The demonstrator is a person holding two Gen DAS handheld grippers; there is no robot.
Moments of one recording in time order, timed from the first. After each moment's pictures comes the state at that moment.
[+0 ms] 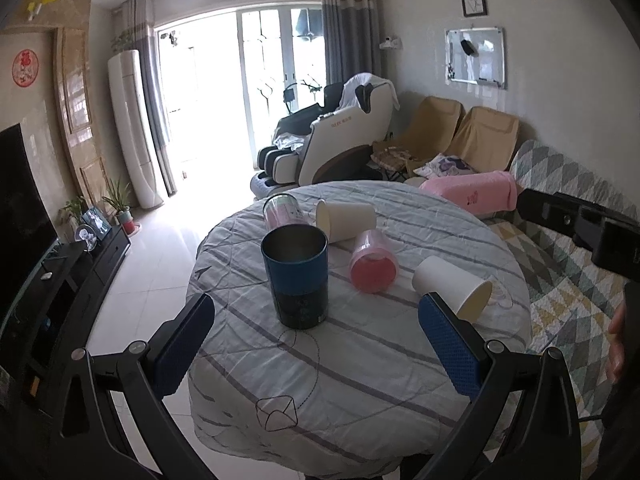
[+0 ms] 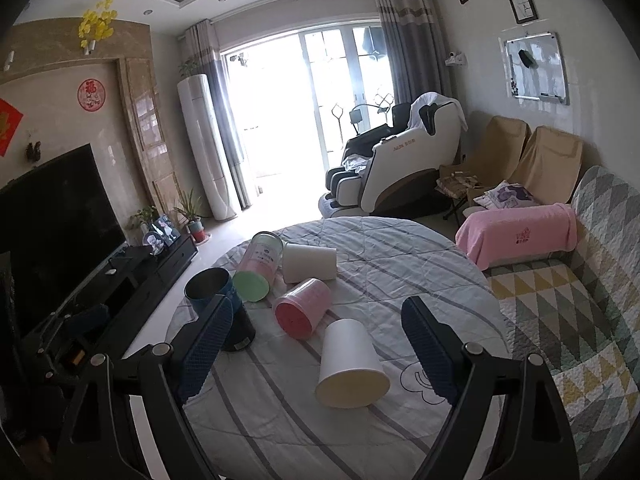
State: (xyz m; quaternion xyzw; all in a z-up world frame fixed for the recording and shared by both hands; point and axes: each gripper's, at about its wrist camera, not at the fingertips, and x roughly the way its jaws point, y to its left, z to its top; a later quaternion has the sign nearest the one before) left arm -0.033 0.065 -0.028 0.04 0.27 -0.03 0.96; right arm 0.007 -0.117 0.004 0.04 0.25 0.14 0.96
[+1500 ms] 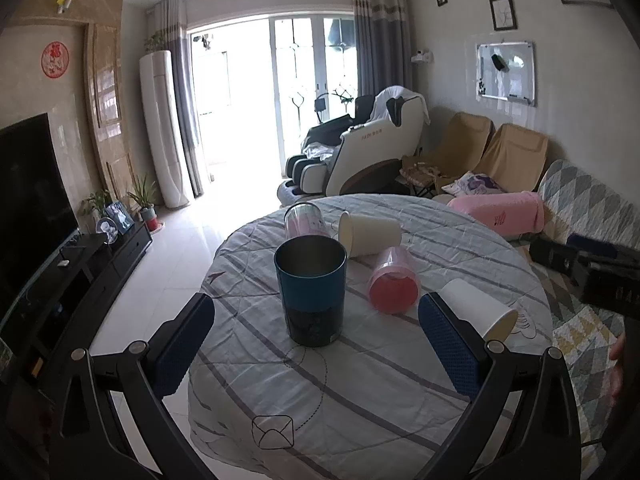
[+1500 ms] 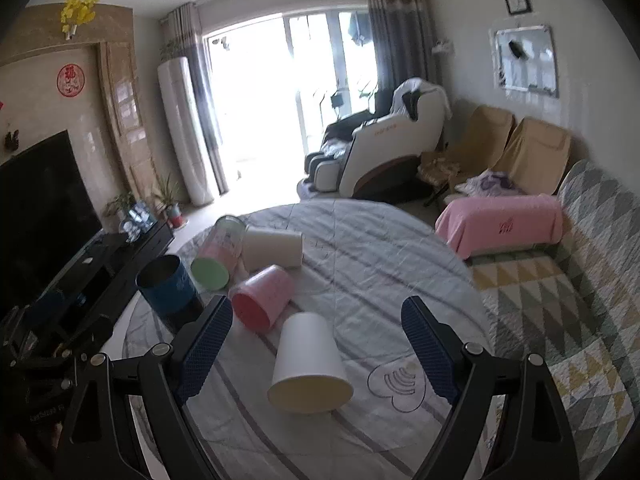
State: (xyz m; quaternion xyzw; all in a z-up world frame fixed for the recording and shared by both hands) left arm -0.016 0.057 -0.039 0.02 0.26 0.03 0.97; right arm 0.041 -0.135 -0.023 0.03 0.30 0.11 0.95
